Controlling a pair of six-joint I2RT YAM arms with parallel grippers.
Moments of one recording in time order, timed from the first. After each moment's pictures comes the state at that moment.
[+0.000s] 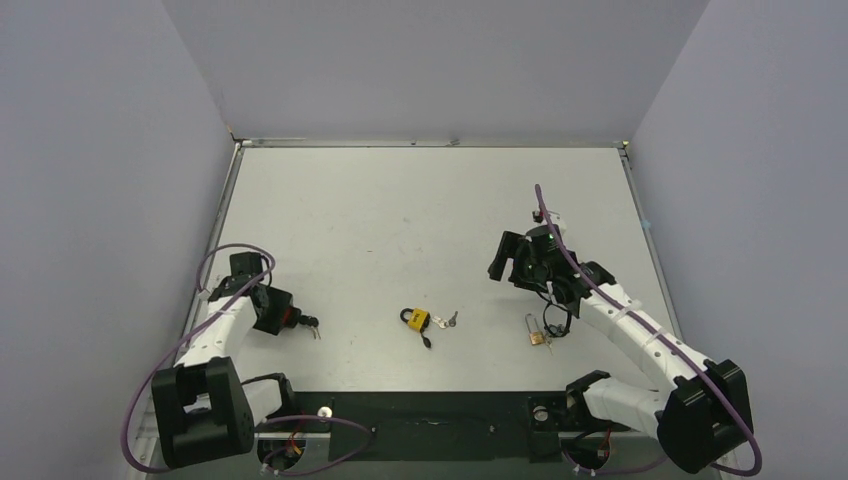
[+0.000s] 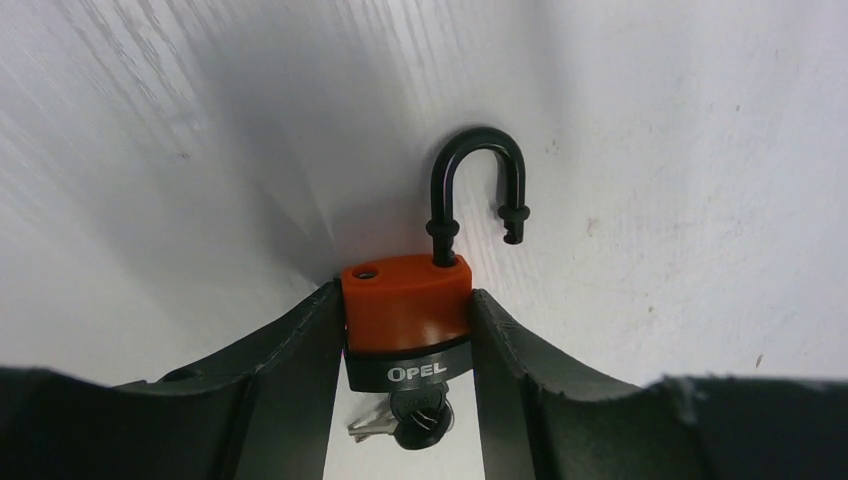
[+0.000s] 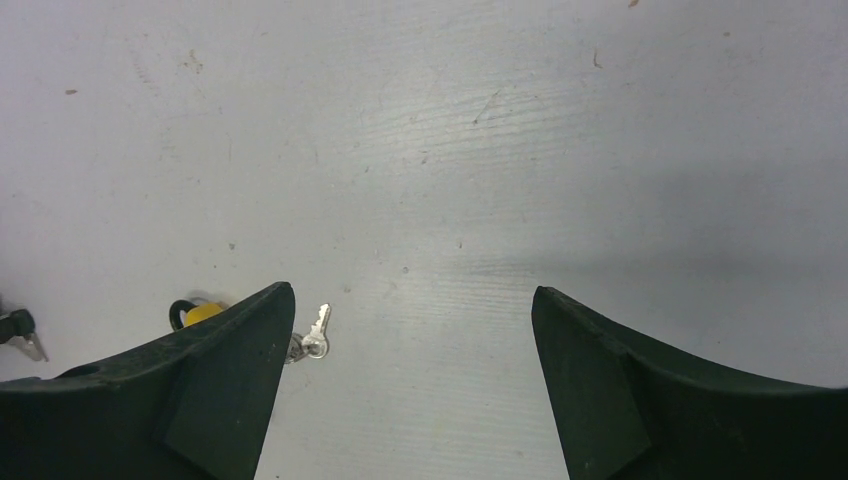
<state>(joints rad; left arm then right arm) 0.19 1.14 0.52 -0.57 -0.14 -1.10 0.45 1.12 0.75 -0.47 0.08 0.61</state>
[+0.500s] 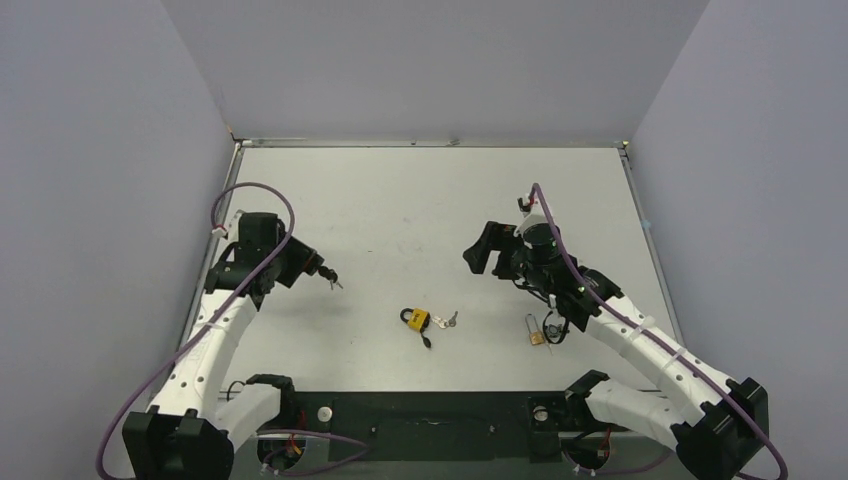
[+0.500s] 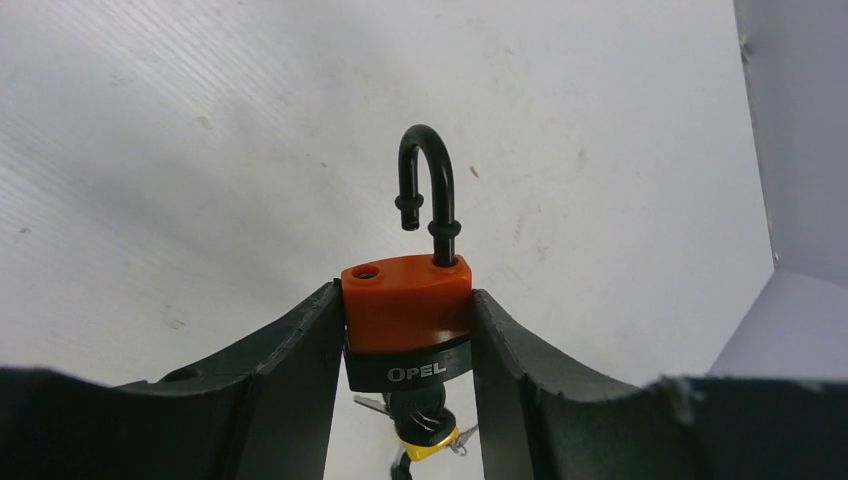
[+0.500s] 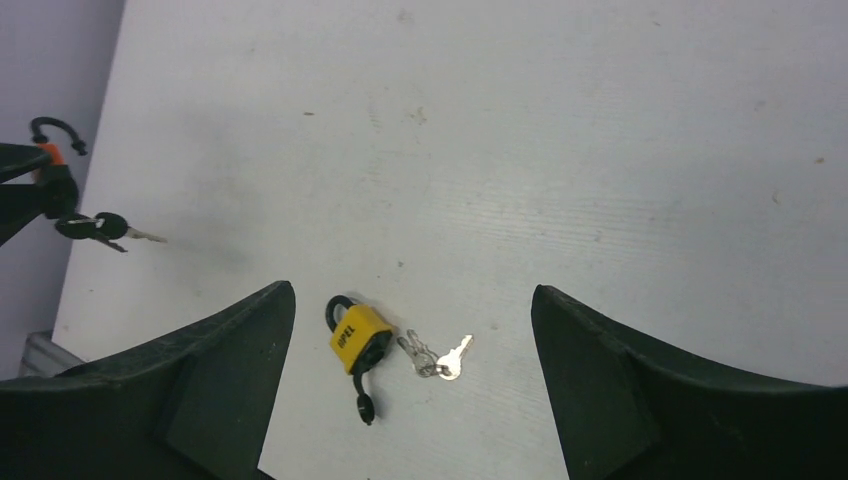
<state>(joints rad) -0.09 1.01 0.84 -0.68 -0.10 -1.05 0.59 1.01 0.79 -0.33 0.06 0.59</state>
